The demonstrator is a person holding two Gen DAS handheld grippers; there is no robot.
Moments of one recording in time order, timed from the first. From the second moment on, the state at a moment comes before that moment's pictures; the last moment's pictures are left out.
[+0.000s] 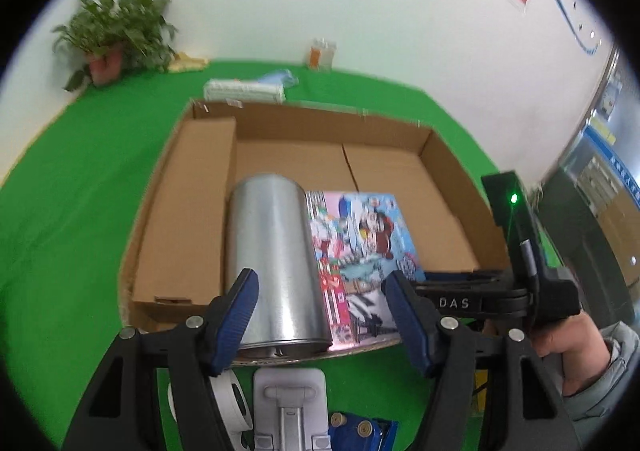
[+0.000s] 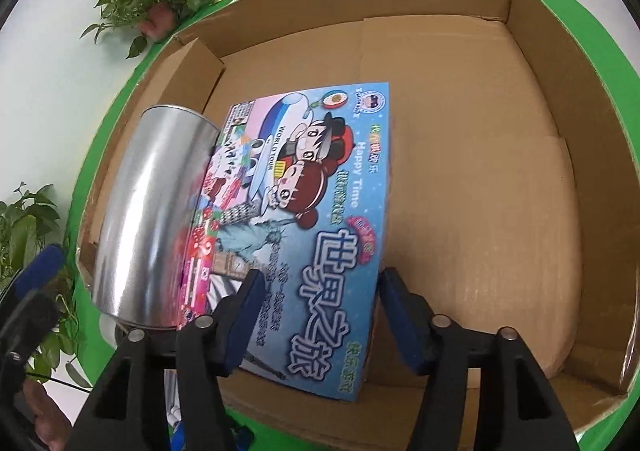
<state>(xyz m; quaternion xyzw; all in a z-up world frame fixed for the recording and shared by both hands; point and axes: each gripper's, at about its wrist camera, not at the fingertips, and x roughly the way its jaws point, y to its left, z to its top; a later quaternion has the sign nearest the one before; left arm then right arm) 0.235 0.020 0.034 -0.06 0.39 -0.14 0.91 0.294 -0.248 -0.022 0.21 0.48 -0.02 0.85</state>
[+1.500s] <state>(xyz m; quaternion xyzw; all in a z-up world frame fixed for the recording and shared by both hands) 0.153 -0.052 -0.053 -0.19 0.58 -0.33 0.72 0.002 -0.177 -0.051 0.11 0.44 -0.03 0.89</state>
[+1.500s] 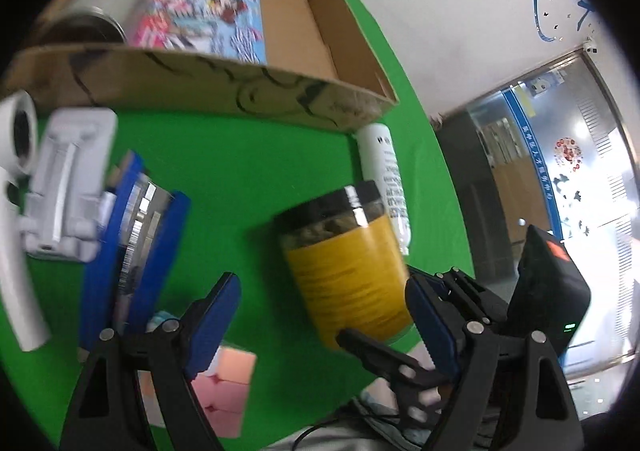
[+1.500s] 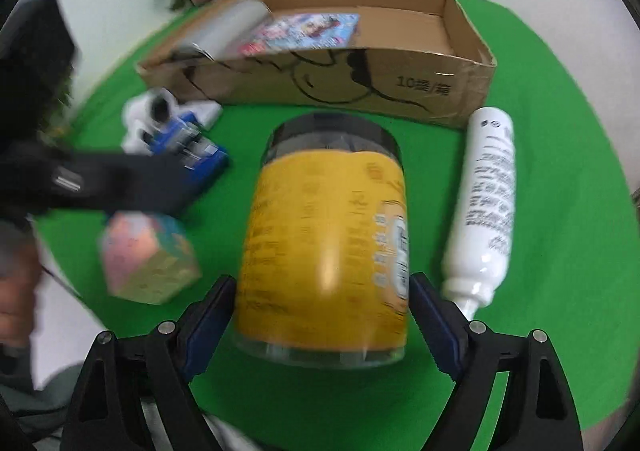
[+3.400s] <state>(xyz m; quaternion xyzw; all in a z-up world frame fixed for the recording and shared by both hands) 0.172 -0.087 0.034 -0.10 0.49 -0.29 0.82 0.019 -0.190 0.032 0.20 0.38 0.02 0.90</state>
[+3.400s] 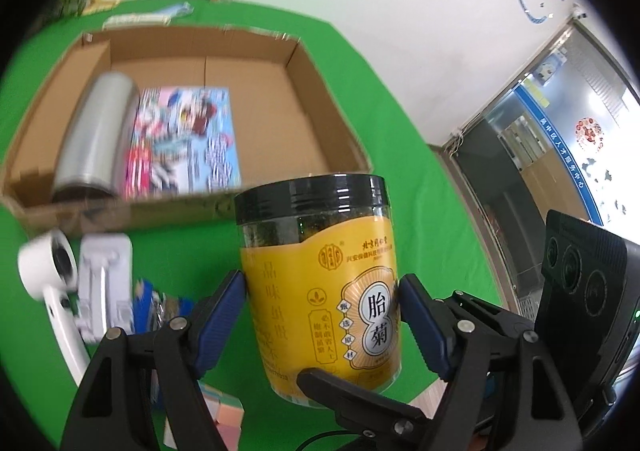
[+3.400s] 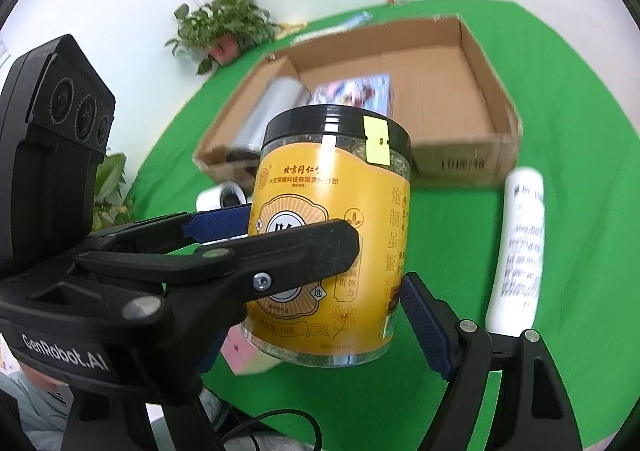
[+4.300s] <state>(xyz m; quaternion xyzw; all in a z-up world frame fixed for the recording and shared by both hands) 0.338 -0.123 0.024 -0.11 0.53 -0.31 0.78 0.176 -0.290 0.079 0.17 0.41 0.00 0.90</state>
